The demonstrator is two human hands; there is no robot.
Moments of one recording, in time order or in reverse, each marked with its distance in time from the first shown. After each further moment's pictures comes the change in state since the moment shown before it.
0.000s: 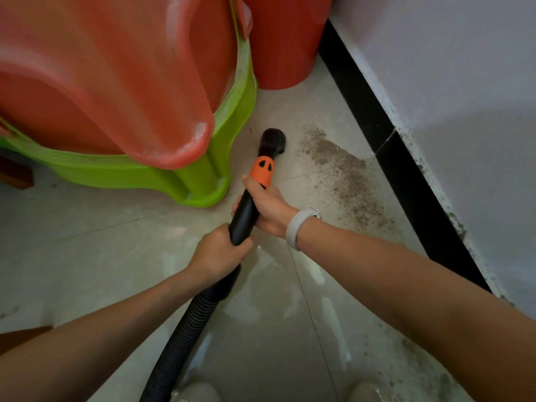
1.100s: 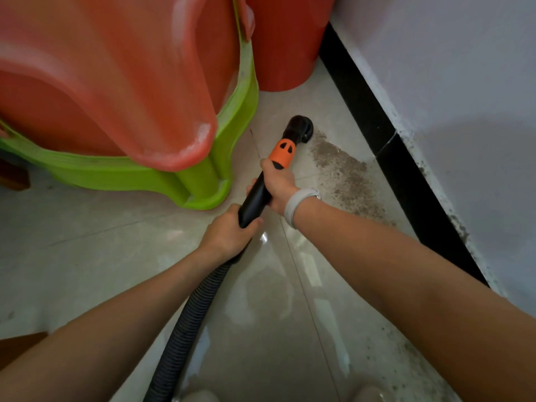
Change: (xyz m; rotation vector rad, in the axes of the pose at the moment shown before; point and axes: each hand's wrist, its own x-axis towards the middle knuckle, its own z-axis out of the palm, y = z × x) left_hand 0.033 0.015 0.000 0.075 0.015 0.079; right_hand 0.028 -0.030 0.001 -0.107 0.282 -0.093
